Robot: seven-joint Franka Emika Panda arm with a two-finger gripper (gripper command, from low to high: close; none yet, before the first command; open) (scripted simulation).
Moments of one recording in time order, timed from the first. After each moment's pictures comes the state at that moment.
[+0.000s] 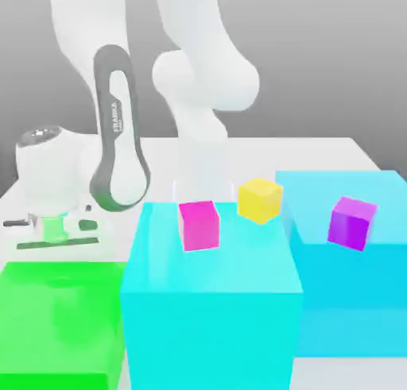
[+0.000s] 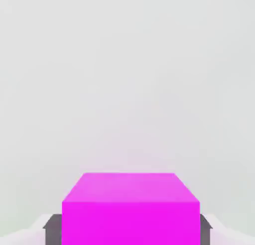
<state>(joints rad) -0.66 0.31 -0.07 -2.75 0.19 3.07 2.86</state>
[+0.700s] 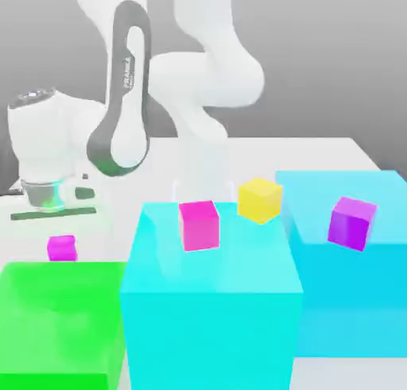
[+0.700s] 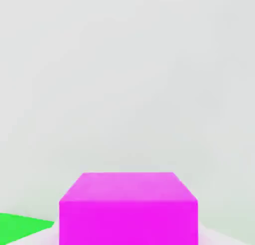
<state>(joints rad) -0.21 0.07 -0.55 -2.80 0.09 2.78 2.79</state>
